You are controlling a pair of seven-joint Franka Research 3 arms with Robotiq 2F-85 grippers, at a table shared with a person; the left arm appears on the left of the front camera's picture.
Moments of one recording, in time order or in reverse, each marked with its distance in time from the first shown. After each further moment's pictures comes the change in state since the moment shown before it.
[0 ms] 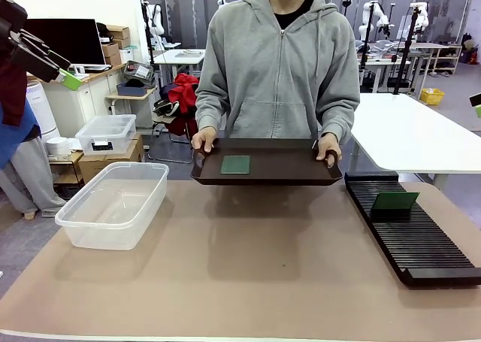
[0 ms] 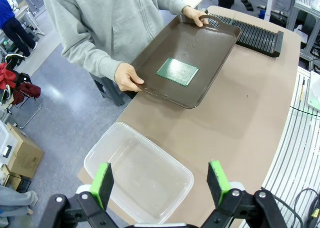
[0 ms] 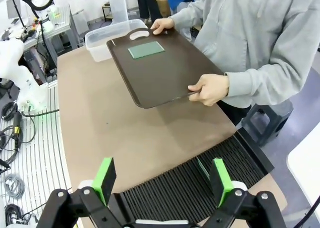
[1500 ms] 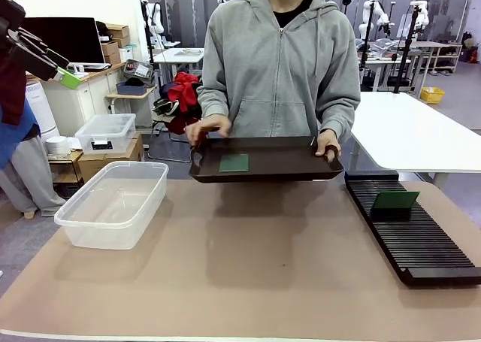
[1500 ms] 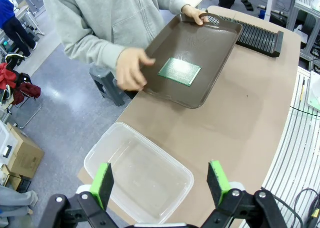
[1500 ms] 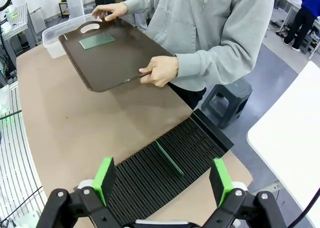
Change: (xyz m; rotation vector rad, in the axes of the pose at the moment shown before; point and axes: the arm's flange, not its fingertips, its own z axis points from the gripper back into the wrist) left arm 0.000 0.000 0.000 0.000 0.000 0.000; right arm -0.006 -0.008 0.029 -0.228 0.038 -0.006
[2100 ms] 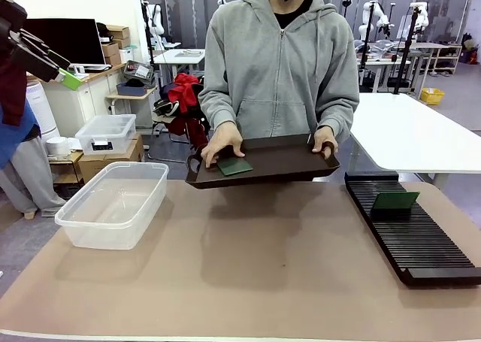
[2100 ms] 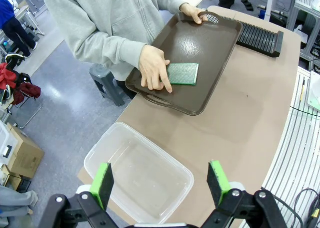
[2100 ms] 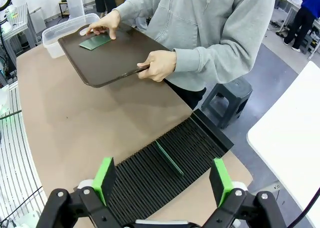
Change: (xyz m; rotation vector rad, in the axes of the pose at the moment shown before) left arm 0.000 0.000 0.000 0.000 0.000 0.000; right arm 0.000 0.000 0.000 0.000 0.000 0.000
